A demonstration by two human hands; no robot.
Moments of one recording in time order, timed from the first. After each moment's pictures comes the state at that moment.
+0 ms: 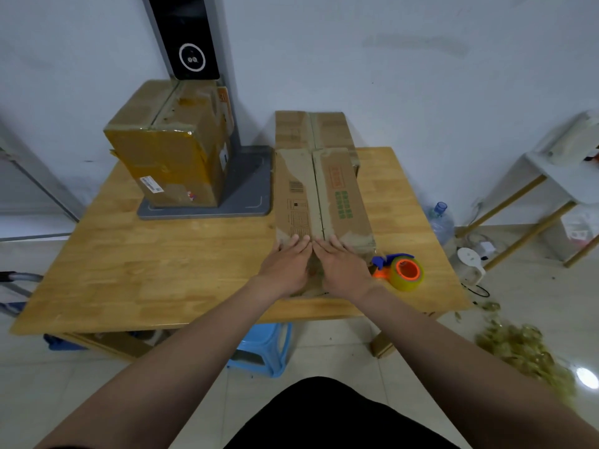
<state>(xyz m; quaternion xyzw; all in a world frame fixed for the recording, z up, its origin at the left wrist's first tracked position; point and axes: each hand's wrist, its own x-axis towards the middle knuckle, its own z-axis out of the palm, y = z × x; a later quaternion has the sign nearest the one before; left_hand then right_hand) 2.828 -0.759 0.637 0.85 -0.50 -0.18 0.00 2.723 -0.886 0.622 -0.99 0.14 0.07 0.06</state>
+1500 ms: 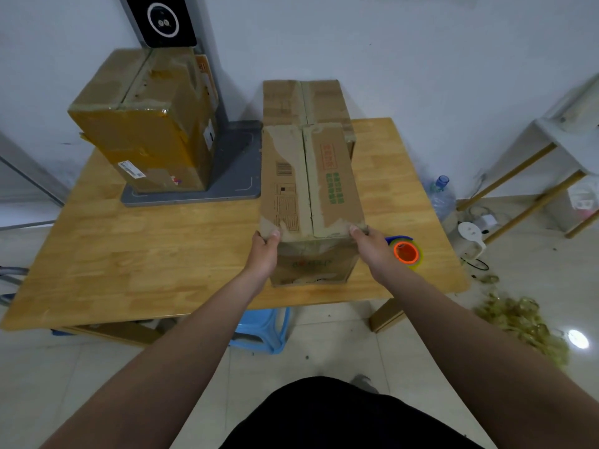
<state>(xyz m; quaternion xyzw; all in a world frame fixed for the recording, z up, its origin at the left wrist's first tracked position) 2.857 -0.771 0.579 0.77 -0.04 -0.34 0.54 2.715 -0.963 0.590 -0.64 0.48 -0.08 0.60</state>
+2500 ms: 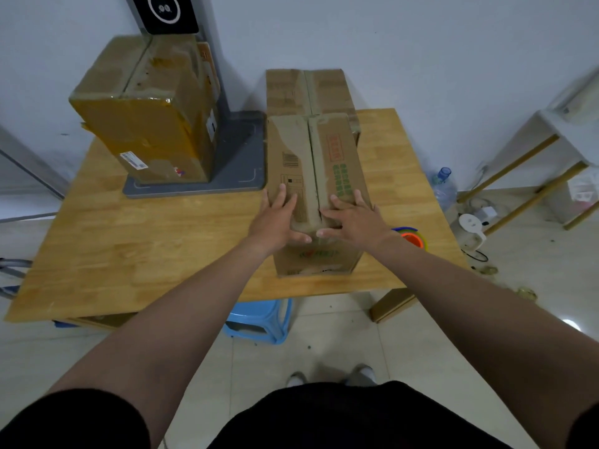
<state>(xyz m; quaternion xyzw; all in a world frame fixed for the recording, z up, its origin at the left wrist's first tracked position) 2.891 -0.793 0.616 0.89 -0.40 -0.20 0.08 2.752 -0.949 0.638 -0.95 0.21 0.17 0.13</state>
